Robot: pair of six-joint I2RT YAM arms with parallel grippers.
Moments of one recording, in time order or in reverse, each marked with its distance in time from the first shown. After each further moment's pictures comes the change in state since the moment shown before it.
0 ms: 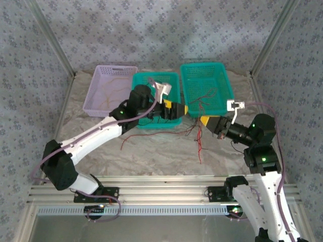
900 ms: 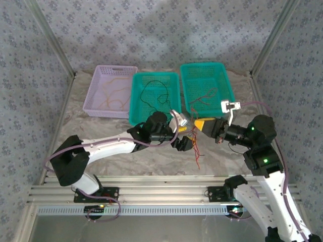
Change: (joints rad) left arm -0.198 0.095 -0.227 0.259 -0.101 0.321; right arm 0.188 0.006 0.049 0.050 0.026 0.071
